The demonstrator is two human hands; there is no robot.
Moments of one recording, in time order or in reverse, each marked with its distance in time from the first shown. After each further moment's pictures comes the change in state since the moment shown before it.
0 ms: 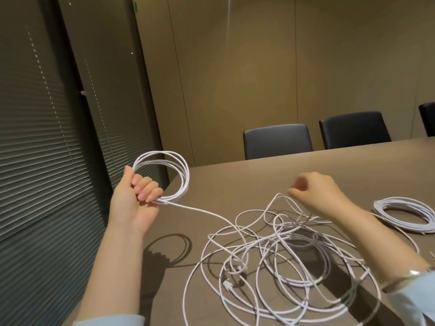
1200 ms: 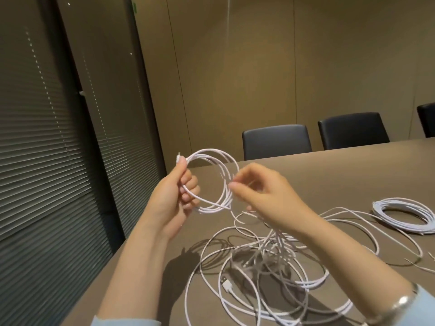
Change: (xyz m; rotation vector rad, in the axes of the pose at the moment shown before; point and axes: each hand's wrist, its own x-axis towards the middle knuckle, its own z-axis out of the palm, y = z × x) left_hand -0.022 -0.037 0.038 0.451 -0.283 -0.157; right_hand -0.052 -0.083 0.006 0.695 -0.054 -0.405
